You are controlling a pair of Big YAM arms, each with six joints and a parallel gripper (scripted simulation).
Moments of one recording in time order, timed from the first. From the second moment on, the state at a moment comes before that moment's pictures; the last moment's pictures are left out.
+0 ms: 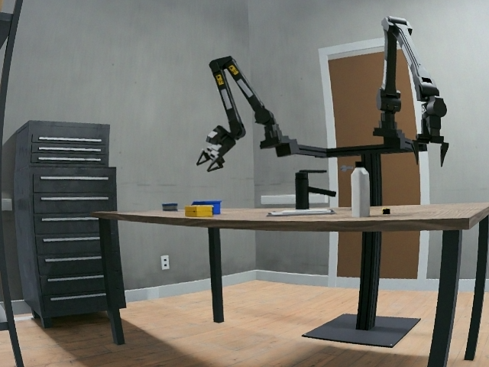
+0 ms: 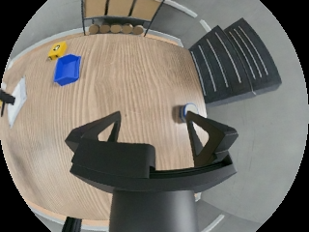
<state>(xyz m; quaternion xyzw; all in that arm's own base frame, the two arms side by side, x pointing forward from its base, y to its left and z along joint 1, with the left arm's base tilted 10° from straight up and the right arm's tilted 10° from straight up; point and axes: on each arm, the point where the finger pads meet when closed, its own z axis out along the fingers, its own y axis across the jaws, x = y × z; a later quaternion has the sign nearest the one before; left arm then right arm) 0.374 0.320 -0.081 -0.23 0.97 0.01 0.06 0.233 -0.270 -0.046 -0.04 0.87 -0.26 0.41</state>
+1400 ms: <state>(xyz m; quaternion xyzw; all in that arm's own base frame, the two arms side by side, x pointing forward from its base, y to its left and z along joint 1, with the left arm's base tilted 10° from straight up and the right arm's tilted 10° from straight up) 0.397 -0.043 -0.099 0.02 0.99 -0.12 0.00 0.354 -0.043 0.009 -0.22 0.85 -0.10 0.47</state>
